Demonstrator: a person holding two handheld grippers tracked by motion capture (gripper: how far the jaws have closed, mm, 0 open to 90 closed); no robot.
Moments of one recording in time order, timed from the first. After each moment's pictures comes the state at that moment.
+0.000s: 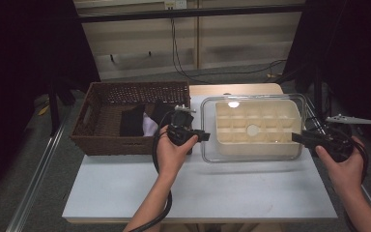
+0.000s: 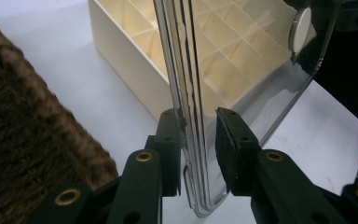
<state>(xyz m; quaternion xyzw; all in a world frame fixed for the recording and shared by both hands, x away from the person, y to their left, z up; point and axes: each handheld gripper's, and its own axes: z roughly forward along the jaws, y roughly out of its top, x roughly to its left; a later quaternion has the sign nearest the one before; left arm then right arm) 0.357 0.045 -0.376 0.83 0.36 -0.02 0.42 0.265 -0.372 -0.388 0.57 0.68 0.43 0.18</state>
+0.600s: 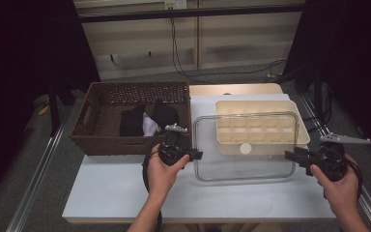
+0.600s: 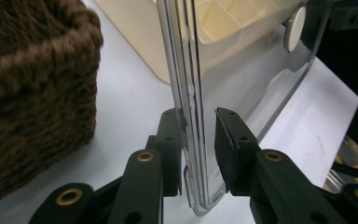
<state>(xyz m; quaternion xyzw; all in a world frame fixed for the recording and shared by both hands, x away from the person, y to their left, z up) 0.319 0.073 -0.404 0.83 0.37 -0.05 0.42 0.234 -0.355 -0.417 0.56 0.69 0.43 0.15</state>
